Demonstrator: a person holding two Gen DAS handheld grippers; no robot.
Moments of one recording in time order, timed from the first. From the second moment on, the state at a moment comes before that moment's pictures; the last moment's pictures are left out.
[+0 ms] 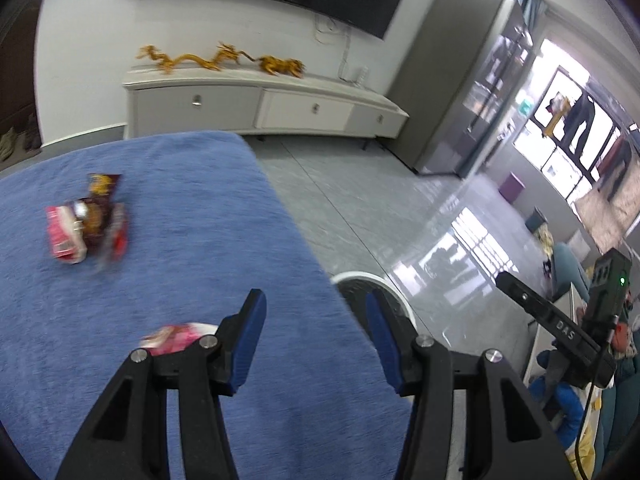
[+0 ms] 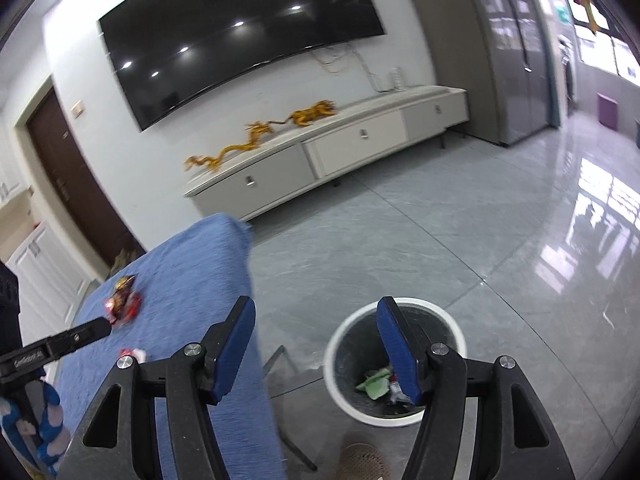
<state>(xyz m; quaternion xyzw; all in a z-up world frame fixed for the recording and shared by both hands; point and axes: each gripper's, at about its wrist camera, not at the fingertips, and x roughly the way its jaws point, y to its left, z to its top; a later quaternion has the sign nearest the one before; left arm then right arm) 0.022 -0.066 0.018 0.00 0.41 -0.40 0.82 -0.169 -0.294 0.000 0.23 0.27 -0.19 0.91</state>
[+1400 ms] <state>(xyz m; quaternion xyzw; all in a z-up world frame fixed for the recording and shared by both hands) 0.217 -0.015 -0.050 0.00 0.43 -0.28 0.86 0.035 -0.098 -0.088 0.11 0.41 0.15 0.89</state>
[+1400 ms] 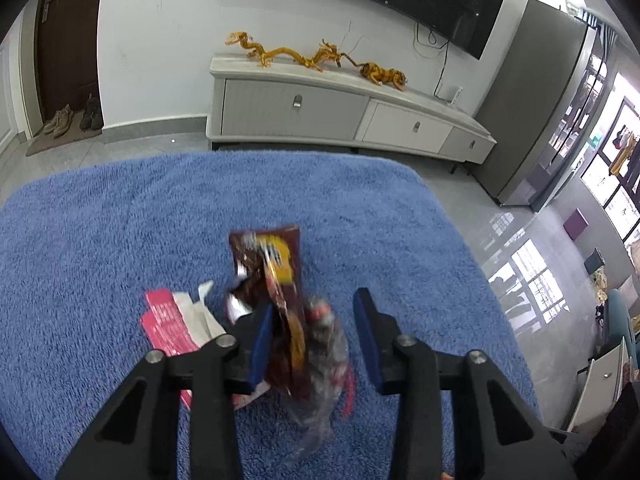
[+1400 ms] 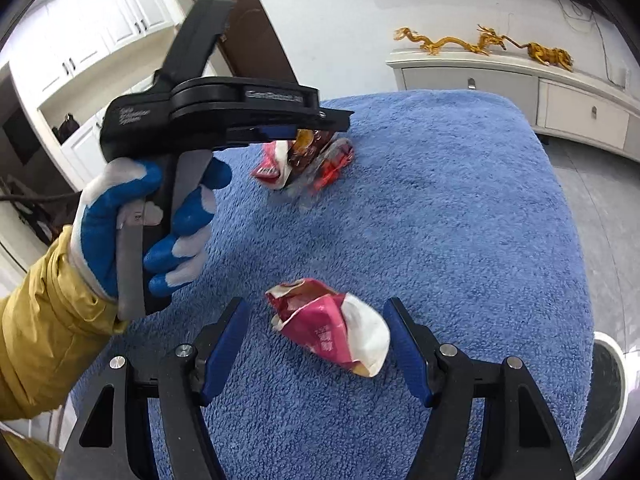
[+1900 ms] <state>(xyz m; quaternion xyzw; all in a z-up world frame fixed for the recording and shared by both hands) 0.182 0.005 -0.026 -0.01 0.41 -0.31 0.86 0.012 -0.087 -0.085 0.10 0.41 0.15 0.89</state>
